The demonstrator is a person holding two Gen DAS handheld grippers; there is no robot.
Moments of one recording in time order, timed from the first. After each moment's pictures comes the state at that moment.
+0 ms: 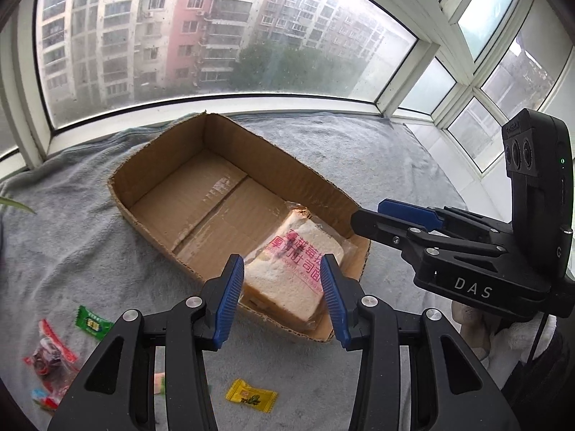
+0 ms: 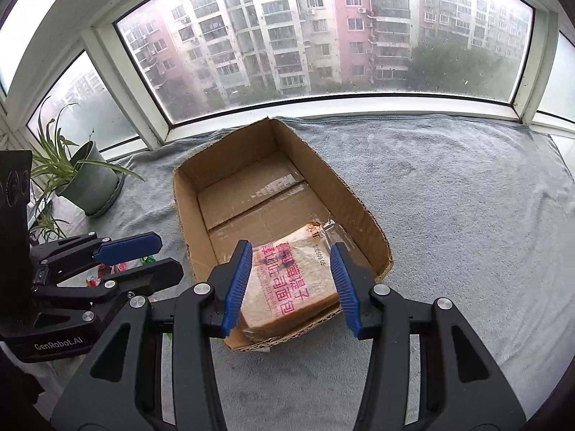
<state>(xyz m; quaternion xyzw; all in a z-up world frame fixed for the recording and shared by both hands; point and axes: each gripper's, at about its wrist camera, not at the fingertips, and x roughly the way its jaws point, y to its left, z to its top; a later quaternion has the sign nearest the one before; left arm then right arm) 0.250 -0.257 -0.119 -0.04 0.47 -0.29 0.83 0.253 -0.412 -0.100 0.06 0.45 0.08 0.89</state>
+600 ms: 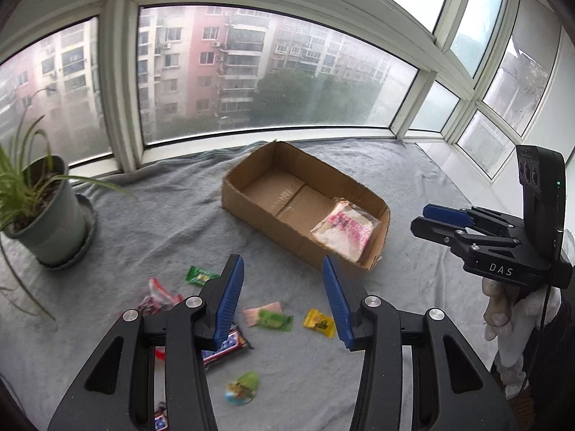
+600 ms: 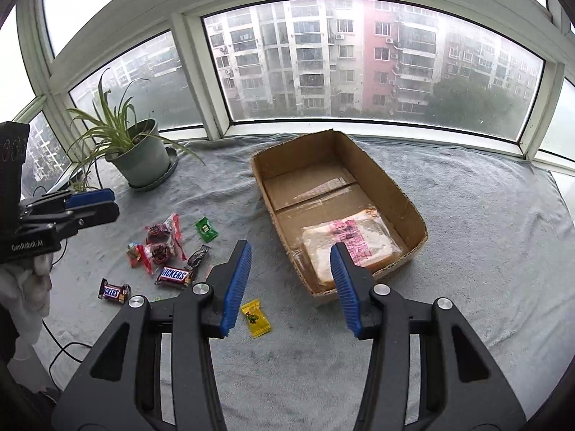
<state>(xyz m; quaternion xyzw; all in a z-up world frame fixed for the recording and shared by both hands) 0.183 -0.126 -0.071 -0.02 0.41 -0.25 0.87 0.160 -0.339 -0.066 0.00 0.41 0.13 0.90</state>
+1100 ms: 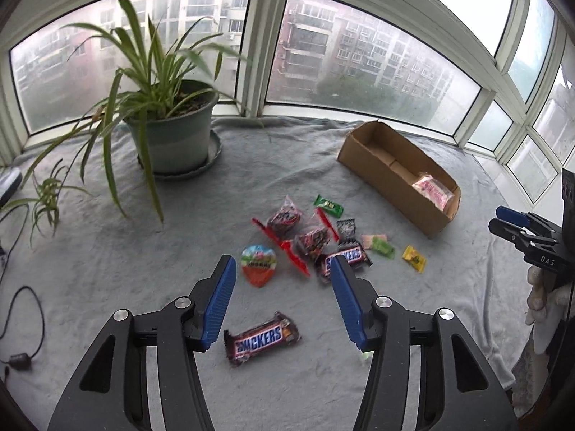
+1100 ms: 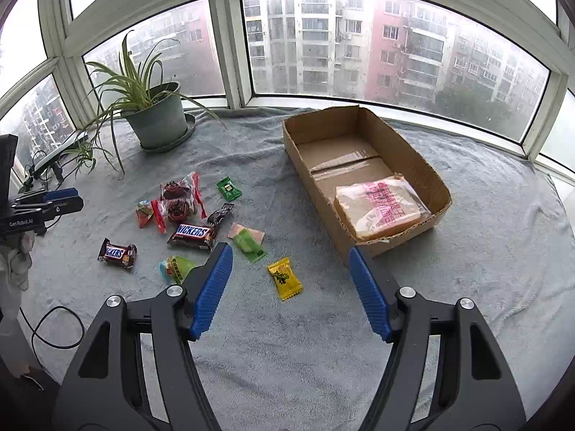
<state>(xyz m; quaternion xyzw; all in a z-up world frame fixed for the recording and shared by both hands) 0.116 0.003 -0.119 -0.05 0.44 -0.13 0.89 0.117 -0.299 -0.102 -0.04 0.42 0.12 0.90</state>
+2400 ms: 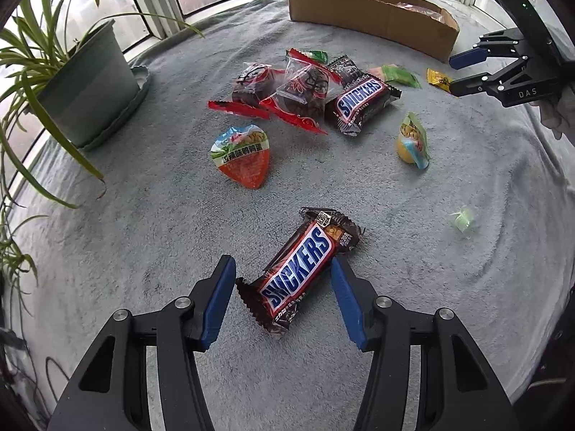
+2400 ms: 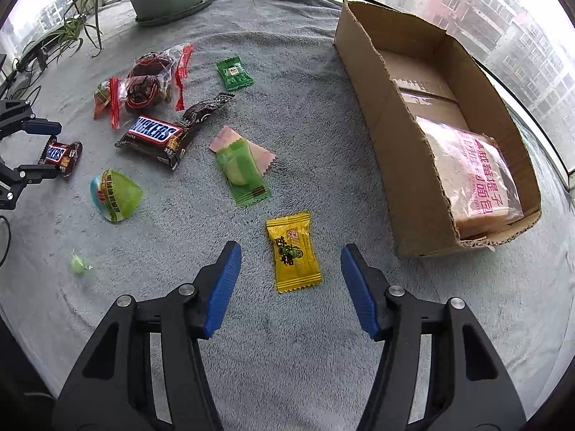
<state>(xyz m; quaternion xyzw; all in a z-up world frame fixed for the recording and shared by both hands) 0.124 -0.022 -0.224 0.19 0.53 -0.22 0.80 0.182 -0.254 -0.211 -0.17 0.55 0.18 0.80</state>
